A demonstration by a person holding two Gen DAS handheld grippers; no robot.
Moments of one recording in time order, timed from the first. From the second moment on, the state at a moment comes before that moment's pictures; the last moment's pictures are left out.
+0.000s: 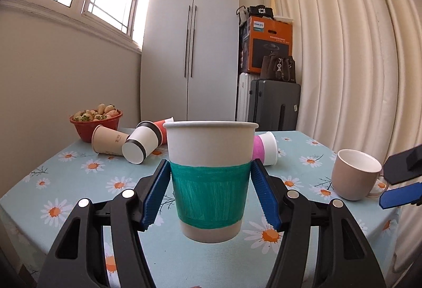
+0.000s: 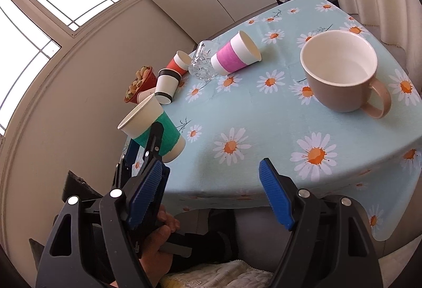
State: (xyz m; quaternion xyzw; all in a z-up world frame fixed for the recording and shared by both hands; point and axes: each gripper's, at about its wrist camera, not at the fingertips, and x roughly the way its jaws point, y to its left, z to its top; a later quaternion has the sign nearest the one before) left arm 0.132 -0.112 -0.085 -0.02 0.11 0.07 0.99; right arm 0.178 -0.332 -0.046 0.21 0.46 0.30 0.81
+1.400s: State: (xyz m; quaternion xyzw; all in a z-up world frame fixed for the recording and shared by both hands) left arm 0.125 -0.111 -0.110 -0.04 0.09 0.12 0.99; right arm 0.175 -0.326 -0.047 0.21 0.46 0.31 0.81
